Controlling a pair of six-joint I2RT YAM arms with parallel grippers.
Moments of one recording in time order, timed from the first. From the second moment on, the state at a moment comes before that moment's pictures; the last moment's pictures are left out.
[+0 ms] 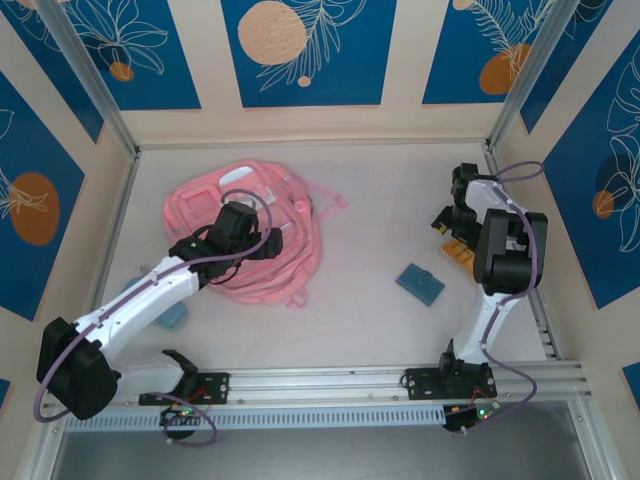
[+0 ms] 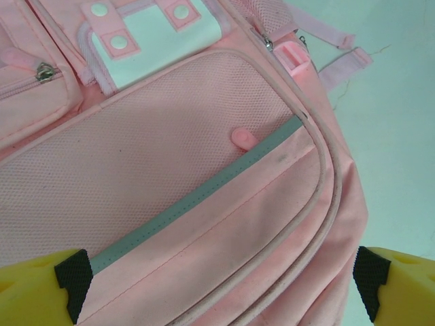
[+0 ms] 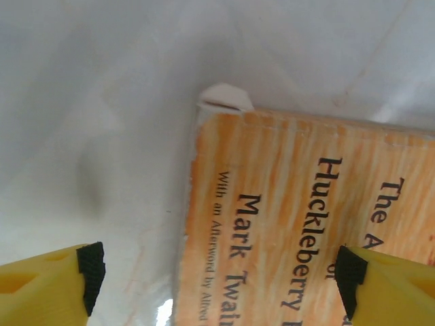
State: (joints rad) left arm -0.60 1.22 0.94 -0.55 -0.23 -0.49; right arm -0.14 1.94 1.38 -0.95 0.18 0.64
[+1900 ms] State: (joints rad) left arm -0.60 1.33 0.97 -0.55 -0.12 -0.52; right arm 0.52 1.74 1.25 -0.84 -0.26 0.29
